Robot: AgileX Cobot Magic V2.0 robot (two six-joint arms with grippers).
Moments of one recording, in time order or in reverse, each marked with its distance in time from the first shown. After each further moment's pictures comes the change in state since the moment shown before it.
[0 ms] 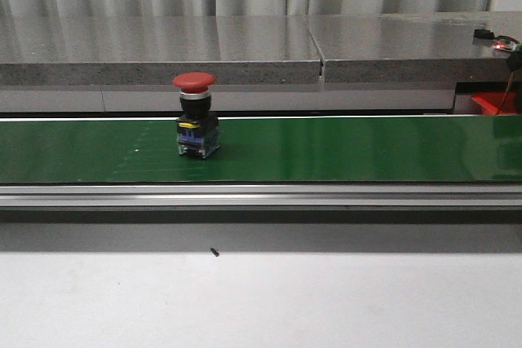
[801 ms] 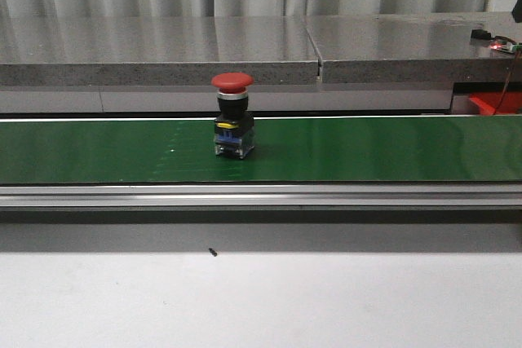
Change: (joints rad) left arm 0.000 0.000 0.000 0.000 0.000 0.000; right arm 0.000 -0.183 -0.159 -0.005 0.286 0.027
